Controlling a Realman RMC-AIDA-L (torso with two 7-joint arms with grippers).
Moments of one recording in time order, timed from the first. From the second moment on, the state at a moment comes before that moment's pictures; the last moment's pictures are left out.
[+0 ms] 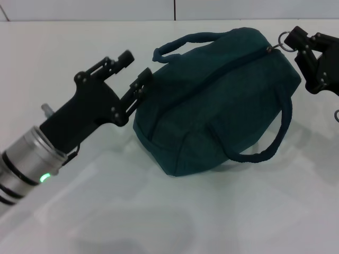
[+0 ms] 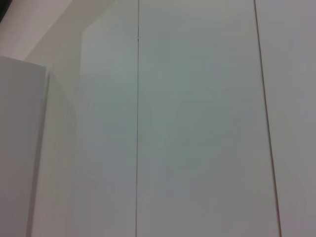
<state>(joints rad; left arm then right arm) -0.48 -2.10 0.88 0.00 1.16 1.71 -0.41 0.46 2.02 -1.23 -0.30 -0.82 -1.58 0.67</state>
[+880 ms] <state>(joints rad) -0.82 -2.09 0.98 0.54 1.65 1.38 -1.57 0.46 2.02 -1.26 -0.28 -0.82 -1.58 0.65</state>
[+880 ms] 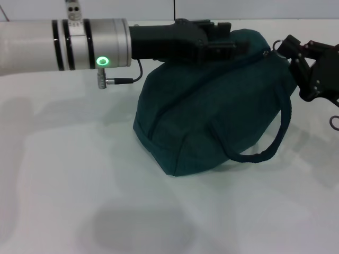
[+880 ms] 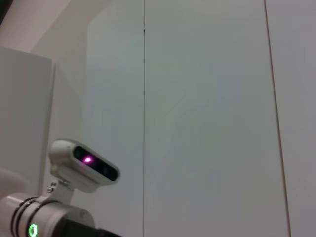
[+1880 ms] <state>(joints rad) -0.75 -2.09 1.09 0.59 1.53 1.29 -1.52 0.46 2.03 -1.26 -0.27 -0.82 -1.58 0.65</state>
